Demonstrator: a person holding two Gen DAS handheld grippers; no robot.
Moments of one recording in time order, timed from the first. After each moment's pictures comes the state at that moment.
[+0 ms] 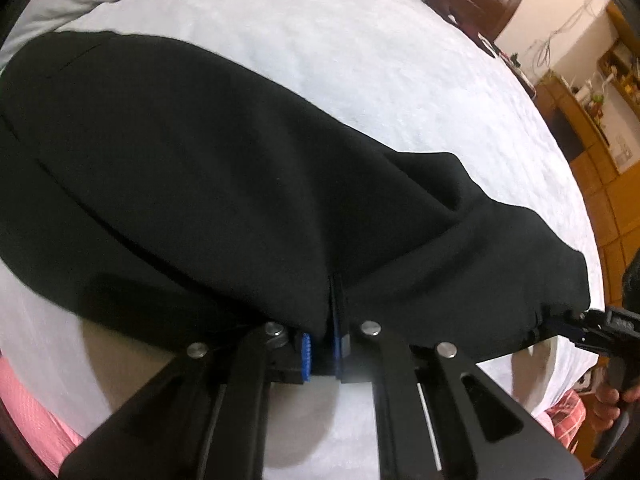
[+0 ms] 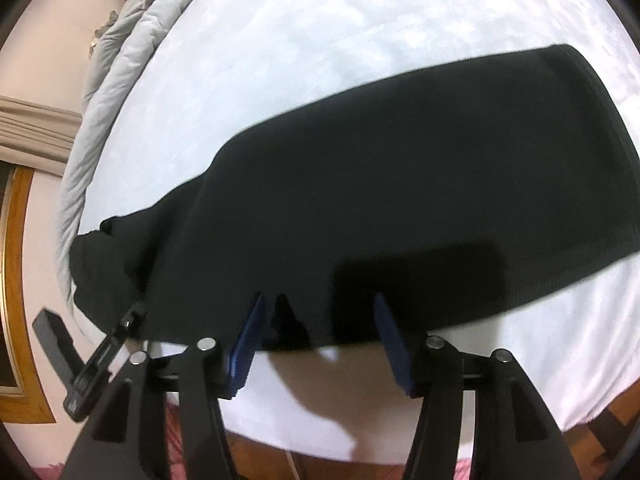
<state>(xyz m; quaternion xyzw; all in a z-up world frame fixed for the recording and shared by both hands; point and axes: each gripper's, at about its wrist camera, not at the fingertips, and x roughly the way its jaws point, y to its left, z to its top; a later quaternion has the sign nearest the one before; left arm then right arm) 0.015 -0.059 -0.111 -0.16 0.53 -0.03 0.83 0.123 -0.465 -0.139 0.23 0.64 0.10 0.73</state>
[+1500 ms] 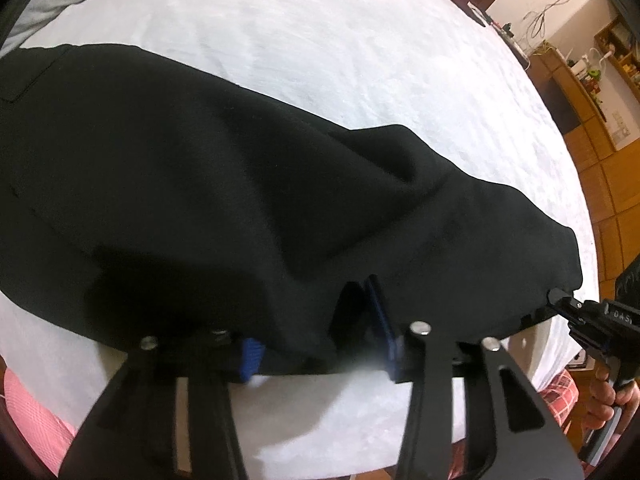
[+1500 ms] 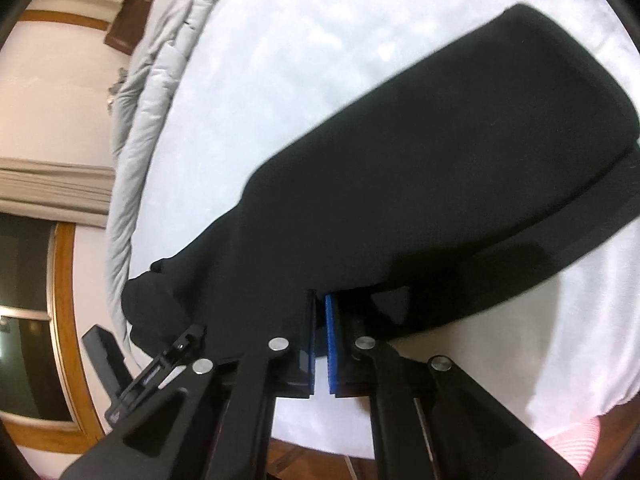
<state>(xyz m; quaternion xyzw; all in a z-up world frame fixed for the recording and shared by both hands) 0.042 -0.063 -0.107 -0.14 0.58 -0.07 0.80 0.100 -0.504 -0.132 0.35 0.59 0.11 0.72</state>
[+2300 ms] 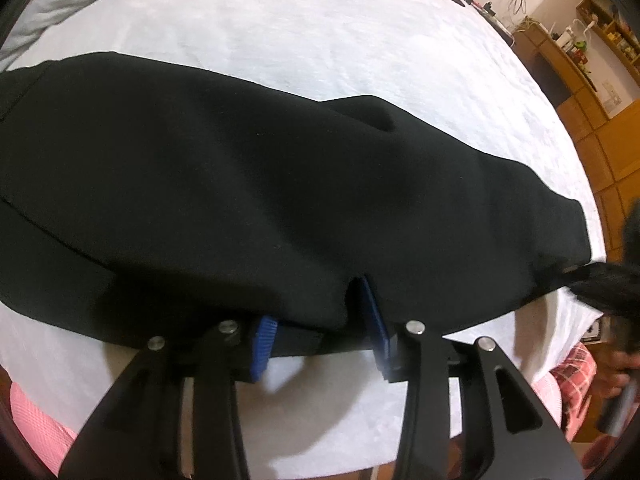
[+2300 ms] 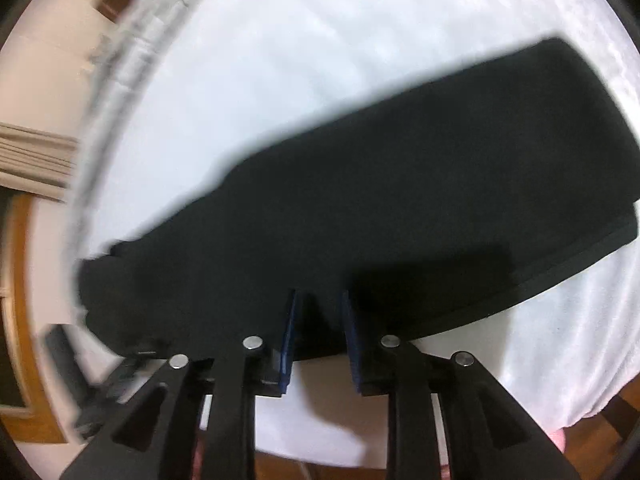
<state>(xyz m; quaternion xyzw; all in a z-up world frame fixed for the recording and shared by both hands) 0.031 -0.081 -0.113 -0.10 0.58 -0.09 0.80 0.124 -0.474 -0.149 0.25 0.63 0.06 0.73</state>
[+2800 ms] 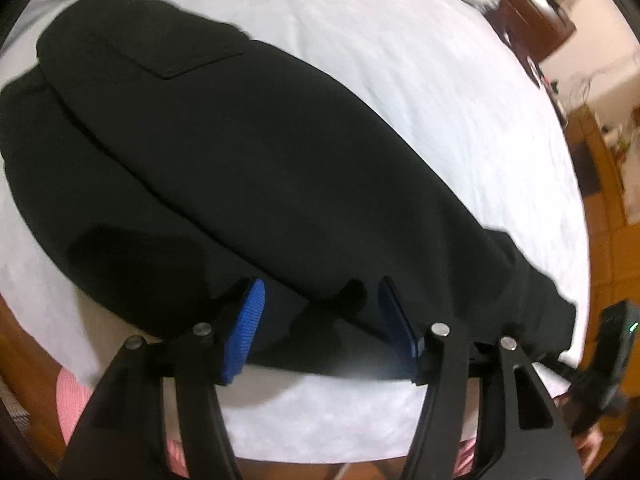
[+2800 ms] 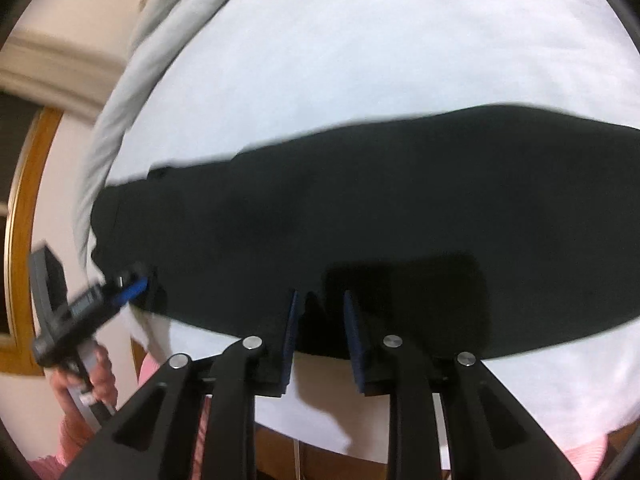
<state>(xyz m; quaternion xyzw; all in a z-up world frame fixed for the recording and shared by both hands) 0.045 0.074 -0.091 -0.23 0.58 0.01 0.78 0.135 -0.309 -0.125 0.18 0.65 0.19 0.72</state>
